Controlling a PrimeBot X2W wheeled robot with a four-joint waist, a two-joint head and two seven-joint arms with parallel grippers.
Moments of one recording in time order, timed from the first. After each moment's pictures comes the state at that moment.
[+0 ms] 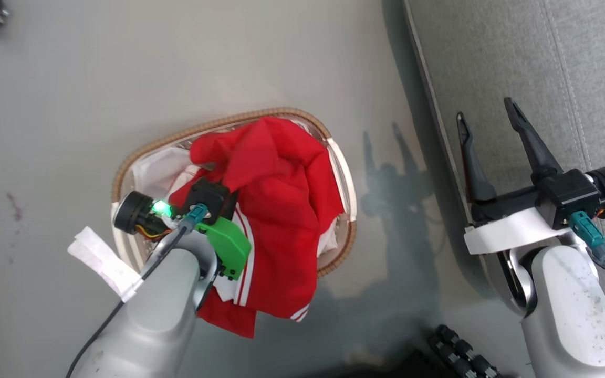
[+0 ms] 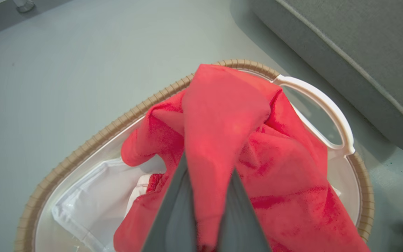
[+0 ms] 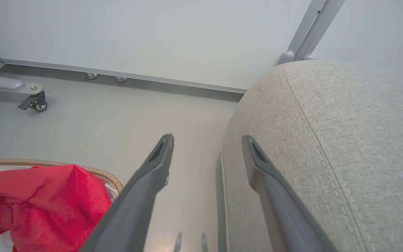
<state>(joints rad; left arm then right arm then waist) -0.66 0.08 -0.52 0.87 -0.15 -0.13 -0.26 -0.35 -0.05 0.03 0.08 -0.03 0.13 -0.26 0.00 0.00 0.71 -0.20</state>
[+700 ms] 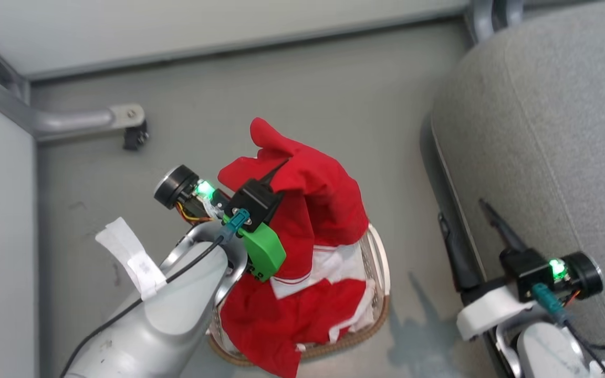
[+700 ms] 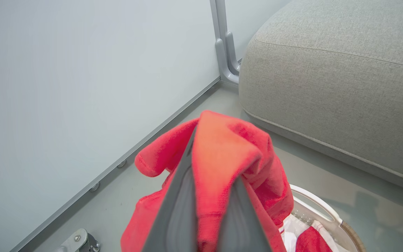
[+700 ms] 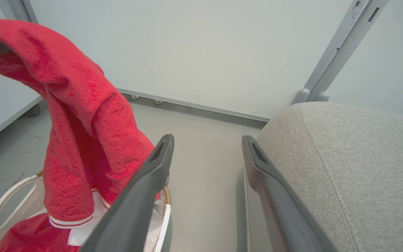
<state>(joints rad) -0.69 0.14 -0.78 0.65 -0.22 -0.13 -0.26 -0.14 -0.05 0.05 0.16 -0.10 0.13 -0.26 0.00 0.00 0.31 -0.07</state>
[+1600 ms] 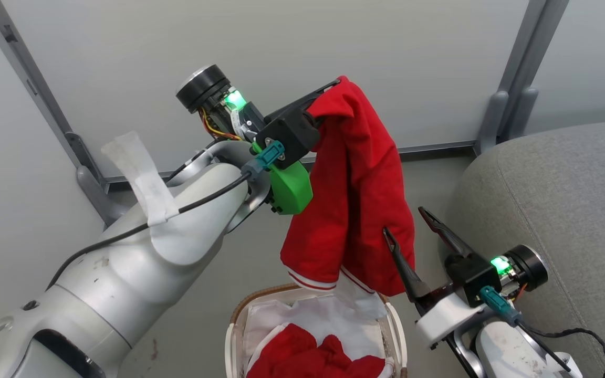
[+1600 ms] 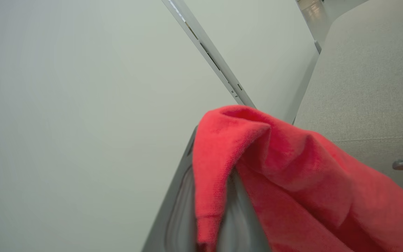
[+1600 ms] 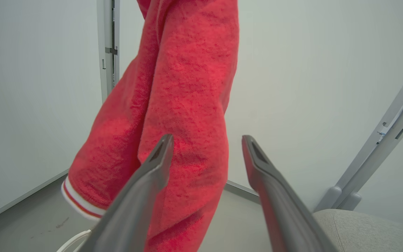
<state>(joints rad) -1.03 0.18 -1.04 0.62 -0.35 -0.13 -0.26 -0.19 -0.05 0.23 0.22 -0.08 0.13 -0.26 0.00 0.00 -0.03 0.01</state>
